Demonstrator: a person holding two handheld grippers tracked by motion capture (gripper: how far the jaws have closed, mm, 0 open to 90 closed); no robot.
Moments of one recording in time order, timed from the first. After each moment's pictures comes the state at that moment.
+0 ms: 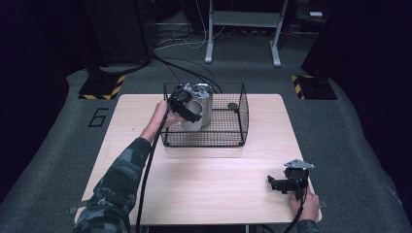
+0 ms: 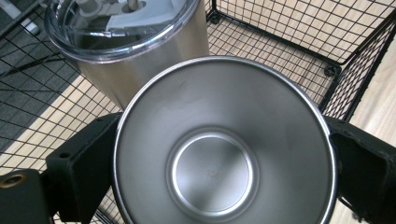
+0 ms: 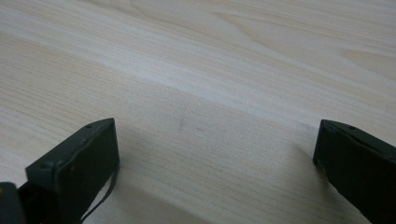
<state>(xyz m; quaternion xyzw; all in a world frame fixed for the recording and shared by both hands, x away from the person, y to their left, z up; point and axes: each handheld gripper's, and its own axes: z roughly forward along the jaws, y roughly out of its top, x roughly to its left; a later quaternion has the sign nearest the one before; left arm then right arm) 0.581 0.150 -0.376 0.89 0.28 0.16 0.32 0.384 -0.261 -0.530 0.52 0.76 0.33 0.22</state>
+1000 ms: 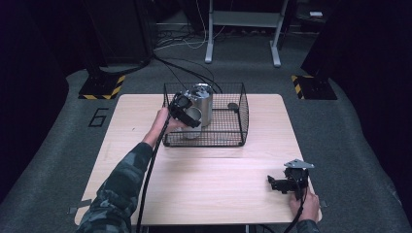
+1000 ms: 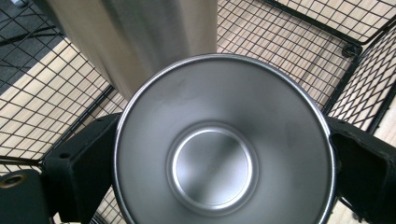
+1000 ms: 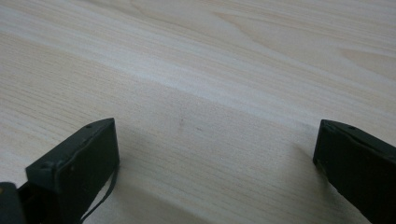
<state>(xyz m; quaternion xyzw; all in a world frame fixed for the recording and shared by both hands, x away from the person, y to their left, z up) 0.586 0.153 -0.408 0.90 0.30 0.14 0.29 0.384 -0.261 -0.530 0.52 0.76 0.33 0.22</state>
